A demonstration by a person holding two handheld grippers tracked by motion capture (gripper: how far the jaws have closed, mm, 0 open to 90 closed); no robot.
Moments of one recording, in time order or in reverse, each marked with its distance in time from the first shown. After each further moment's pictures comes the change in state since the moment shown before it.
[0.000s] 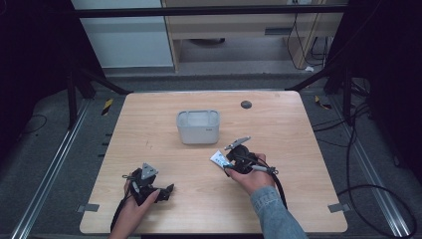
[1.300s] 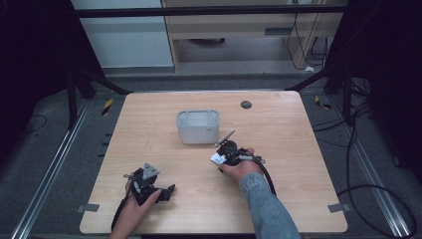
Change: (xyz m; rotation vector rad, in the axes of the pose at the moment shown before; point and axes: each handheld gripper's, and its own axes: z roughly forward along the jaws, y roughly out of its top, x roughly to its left) left arm -0.002 0.001 0.002 -0.001 -0.015 0.014; right arm -0.008 0.021 0.057 0.204 0.017 -0.016
